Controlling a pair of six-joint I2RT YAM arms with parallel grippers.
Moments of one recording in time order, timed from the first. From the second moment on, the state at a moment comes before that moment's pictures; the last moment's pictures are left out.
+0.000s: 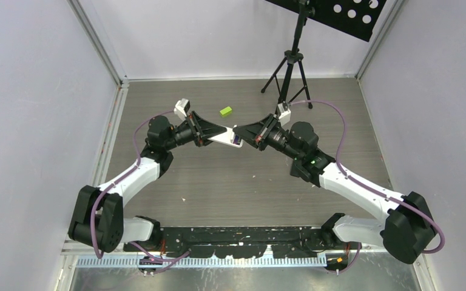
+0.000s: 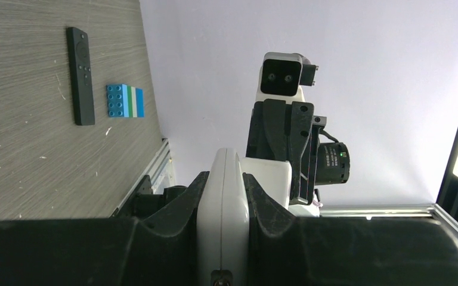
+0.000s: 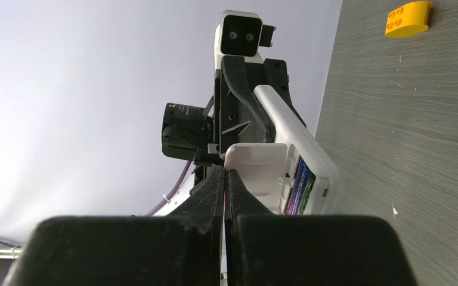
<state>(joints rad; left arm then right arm) -0.31 1.29 0.68 0.61 0.80 -1.47 0.68 1.18 0.76 0.43 -0.26 1.39</state>
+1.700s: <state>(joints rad) -0.30 1.29 0.65 0.68 0.80 -1.52 0.66 1.01 0.73 0.11 -0.21 1.29</state>
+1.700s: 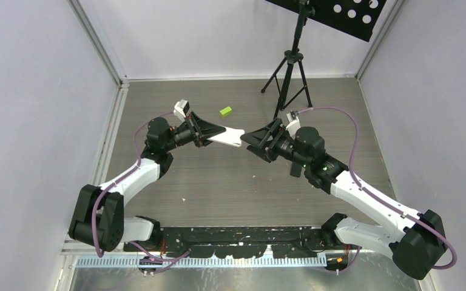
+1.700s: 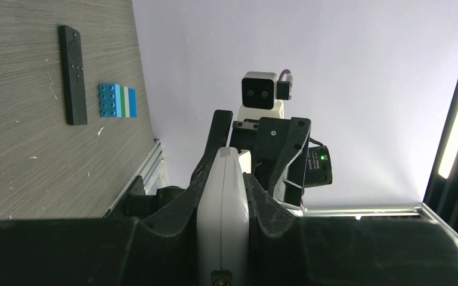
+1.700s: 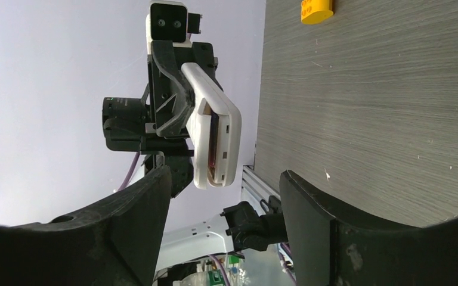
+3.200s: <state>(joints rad) -0.28 1.31 0.65 0.71 0.73 -1.43 0.62 1.31 0.72 0.50 -0.35 1.34</state>
